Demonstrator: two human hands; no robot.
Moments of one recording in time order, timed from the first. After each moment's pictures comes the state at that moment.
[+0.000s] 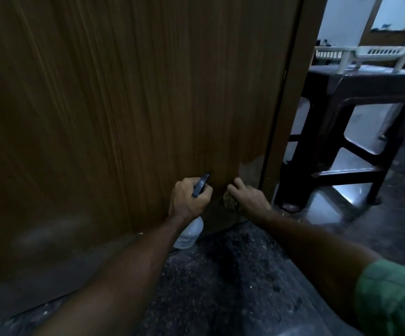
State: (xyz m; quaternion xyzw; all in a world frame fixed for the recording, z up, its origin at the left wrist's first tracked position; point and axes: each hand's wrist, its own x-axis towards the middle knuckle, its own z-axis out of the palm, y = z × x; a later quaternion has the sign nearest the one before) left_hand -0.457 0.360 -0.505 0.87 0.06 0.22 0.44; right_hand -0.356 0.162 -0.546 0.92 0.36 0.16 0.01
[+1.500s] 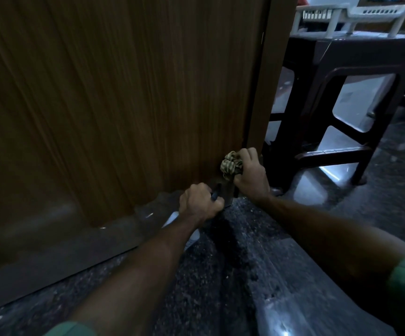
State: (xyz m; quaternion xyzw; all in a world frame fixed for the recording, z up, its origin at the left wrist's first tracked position) left_hand -0.405 0.263 -0.554 0.96 0.10 0.05 0.27; right_hand -0.300 0.106 -0.560 0.90 0.23 0.22 -0.30
